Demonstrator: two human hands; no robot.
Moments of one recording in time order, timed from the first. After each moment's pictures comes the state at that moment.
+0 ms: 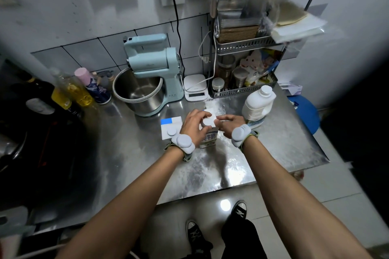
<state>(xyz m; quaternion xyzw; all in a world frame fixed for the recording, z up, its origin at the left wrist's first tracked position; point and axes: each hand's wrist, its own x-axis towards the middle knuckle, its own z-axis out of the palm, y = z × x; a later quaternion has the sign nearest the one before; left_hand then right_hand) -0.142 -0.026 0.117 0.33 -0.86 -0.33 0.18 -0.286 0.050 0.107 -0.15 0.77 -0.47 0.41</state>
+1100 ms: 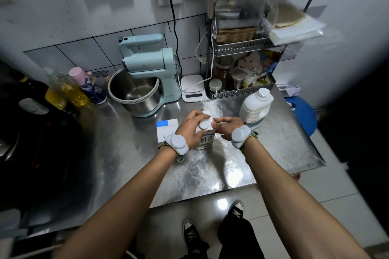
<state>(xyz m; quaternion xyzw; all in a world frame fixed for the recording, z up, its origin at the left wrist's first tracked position) -0.144 -0.037 0.118 0.31 -0.89 -0.32 0.11 -0.296 0.053 0.110 -0.15 0.73 -0.48 0.46</state>
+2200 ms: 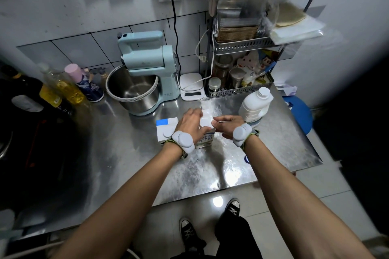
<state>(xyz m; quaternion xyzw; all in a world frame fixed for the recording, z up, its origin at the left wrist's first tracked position) -0.152 -0.038 0.127 0.37 -0.89 -0.27 0.07 -0.297 0.053 0.109 -0.16 0.74 -0.47 0.46</state>
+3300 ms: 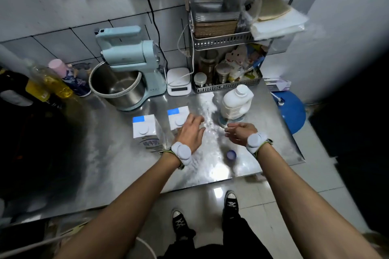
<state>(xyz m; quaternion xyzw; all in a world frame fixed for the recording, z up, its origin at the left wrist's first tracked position) -0.207 0.029 0.103 0.35 -0.89 -0.27 0.12 -0.388 0.124 0.088 -0.01 0.72 -0.48 0.51</state>
